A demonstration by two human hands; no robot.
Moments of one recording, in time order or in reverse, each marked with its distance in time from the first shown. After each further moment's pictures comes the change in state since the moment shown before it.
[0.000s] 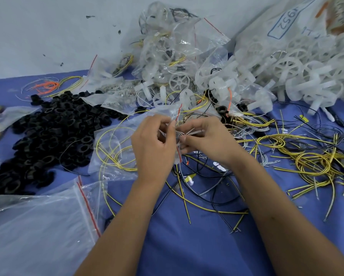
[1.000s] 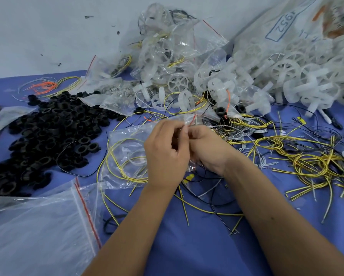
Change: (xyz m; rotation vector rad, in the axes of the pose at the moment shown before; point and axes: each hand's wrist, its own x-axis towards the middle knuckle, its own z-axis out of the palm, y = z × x) left_hand -0.017 0.016 0.010 -0.084 0.000 0.134; right_hand -0.004 0.001 0.014 0.064 -0.098 0.134
